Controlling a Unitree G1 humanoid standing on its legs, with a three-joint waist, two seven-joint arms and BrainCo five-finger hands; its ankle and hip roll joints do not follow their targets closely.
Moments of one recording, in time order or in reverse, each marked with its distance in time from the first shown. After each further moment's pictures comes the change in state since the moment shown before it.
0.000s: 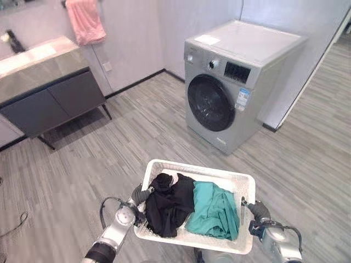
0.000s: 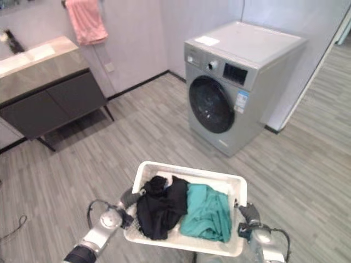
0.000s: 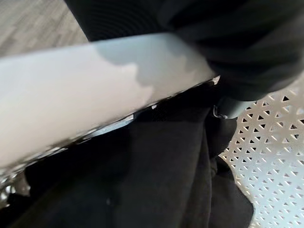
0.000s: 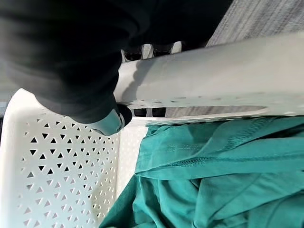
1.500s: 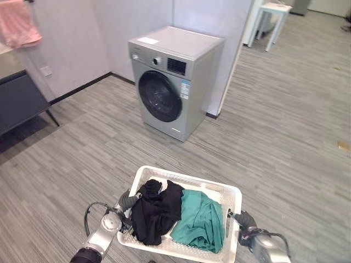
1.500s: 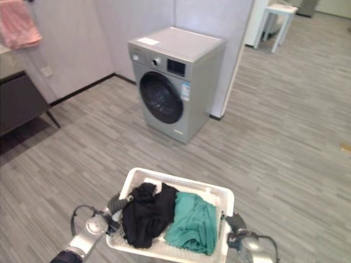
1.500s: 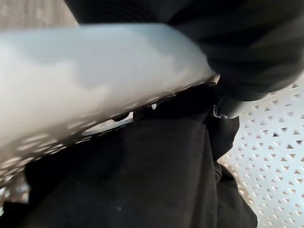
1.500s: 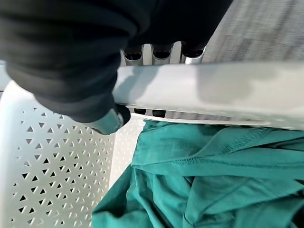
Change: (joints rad) left arm 0.055 0.064 0.008 0.037 -0.008 -0.002 0.016; right arm -0.044 0.061 0.052 0.121 -0.056 0.037 0.050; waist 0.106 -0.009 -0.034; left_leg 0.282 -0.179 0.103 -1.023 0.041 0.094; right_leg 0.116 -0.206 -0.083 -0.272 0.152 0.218
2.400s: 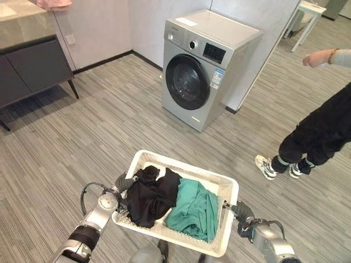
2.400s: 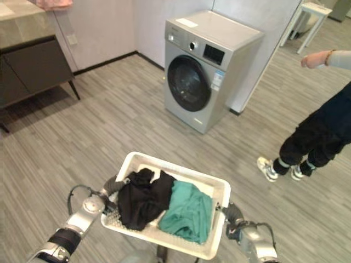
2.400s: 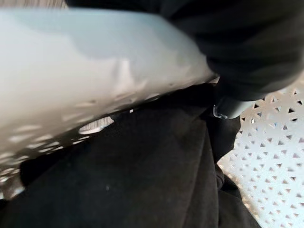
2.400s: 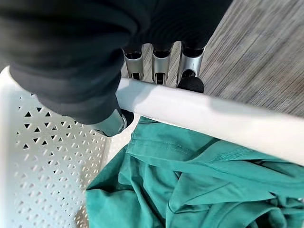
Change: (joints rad) left arm -0.194 0.093 -0.017 0.072 -0.044 -0.040 -0.069; right arm 0.030 -0.116 0.095 -0.239 0.119 0.075 0.041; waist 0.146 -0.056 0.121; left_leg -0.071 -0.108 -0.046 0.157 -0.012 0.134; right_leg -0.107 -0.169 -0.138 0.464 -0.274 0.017
